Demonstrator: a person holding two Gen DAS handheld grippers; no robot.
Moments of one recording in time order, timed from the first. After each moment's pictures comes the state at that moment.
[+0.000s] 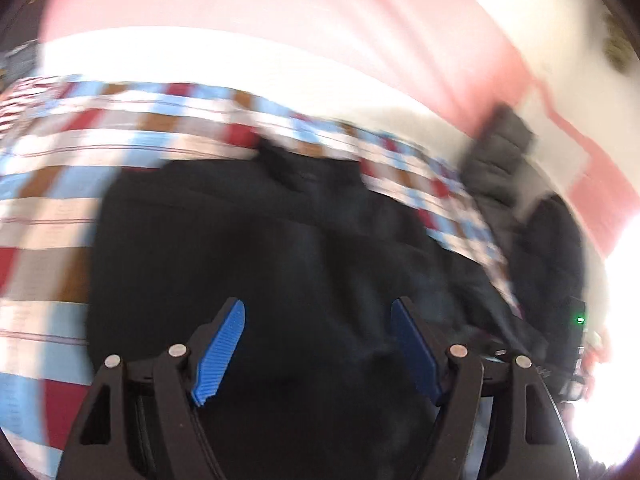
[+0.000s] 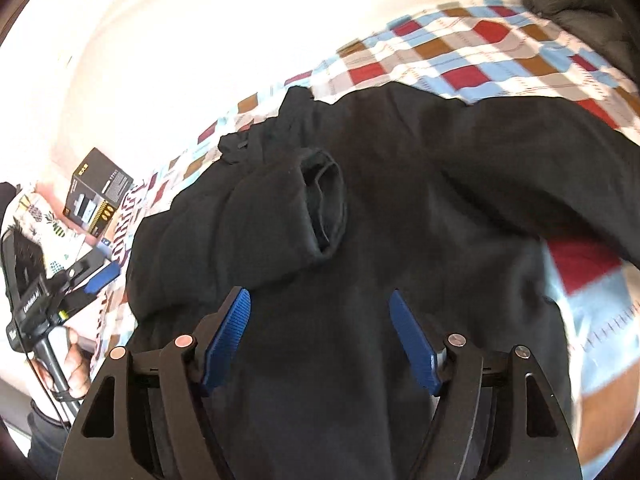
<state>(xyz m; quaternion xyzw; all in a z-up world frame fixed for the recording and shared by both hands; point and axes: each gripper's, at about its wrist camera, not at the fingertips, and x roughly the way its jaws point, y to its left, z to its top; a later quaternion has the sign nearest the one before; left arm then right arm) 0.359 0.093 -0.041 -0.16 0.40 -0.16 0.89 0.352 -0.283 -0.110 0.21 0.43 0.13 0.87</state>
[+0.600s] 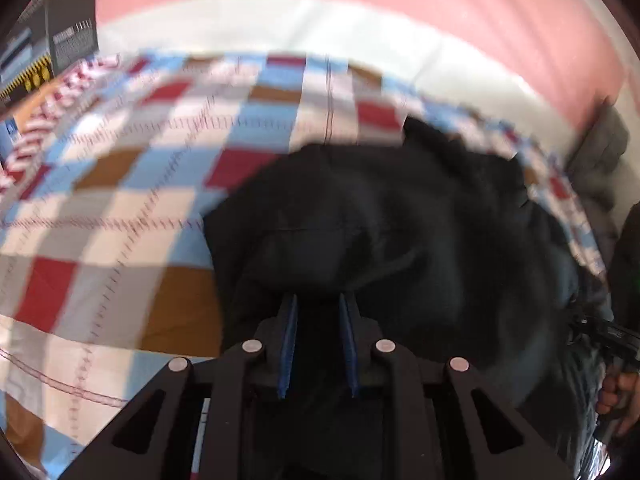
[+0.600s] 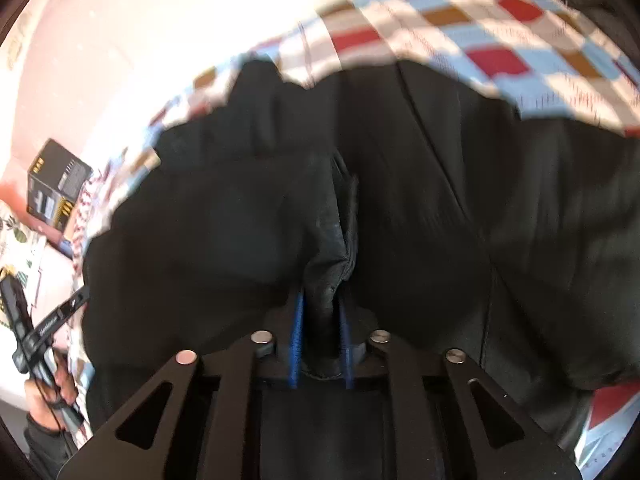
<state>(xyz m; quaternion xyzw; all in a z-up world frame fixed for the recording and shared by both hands) 0.437 0.142 -0.124 -0.10 0.47 -0.03 0.88 0.461 -0.273 -0.154 0.18 0.50 0.10 0.84</state>
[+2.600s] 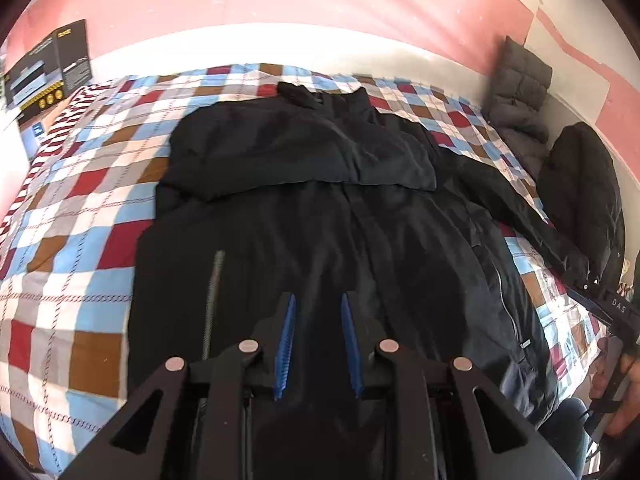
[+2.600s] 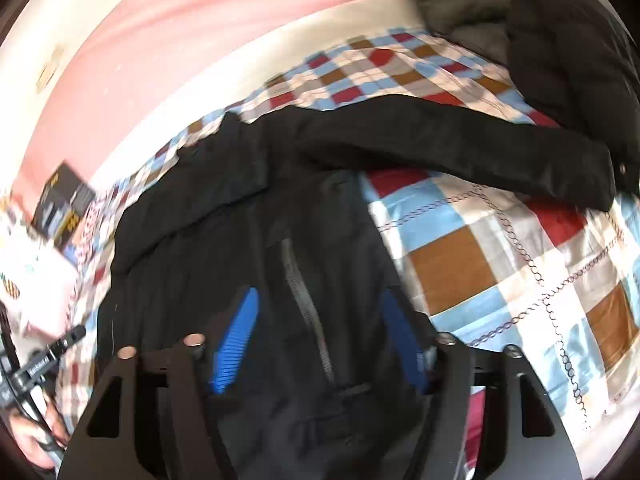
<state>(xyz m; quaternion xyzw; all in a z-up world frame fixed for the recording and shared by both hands) 0.169 0.010 -0.047 -0.05 0.44 -0.09 0.89 0.172 -0.367 -0.080 0.21 0.41 0.00 0.89</state>
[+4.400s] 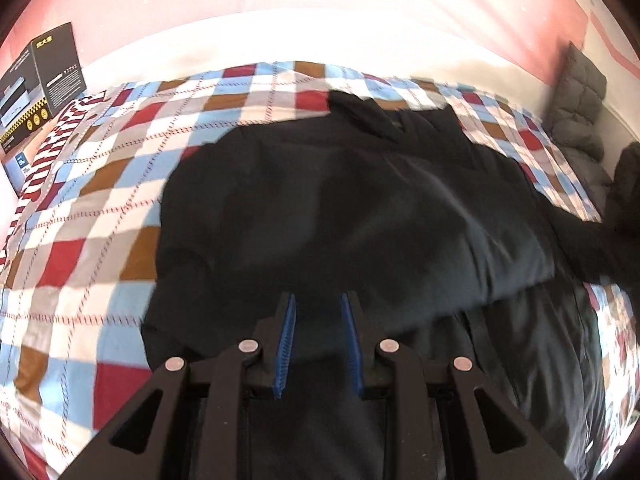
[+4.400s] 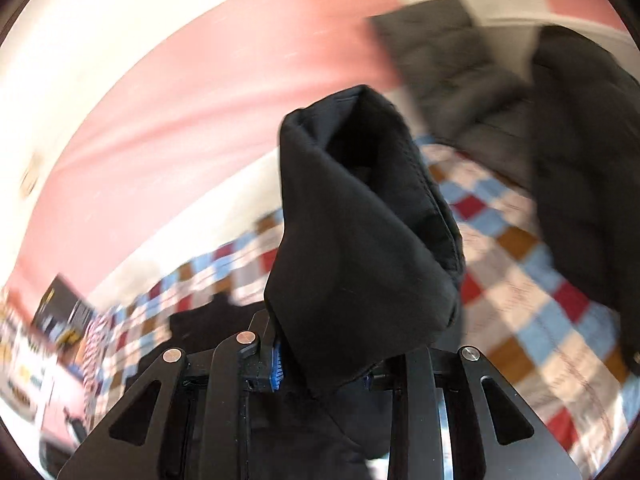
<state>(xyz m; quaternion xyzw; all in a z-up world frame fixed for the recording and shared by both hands) 0.358 0.061 -0.089 -0.03 0.45 -0.03 0.89 0.337 -0.433 0.055 0.22 0.28 -0.01 0.93</state>
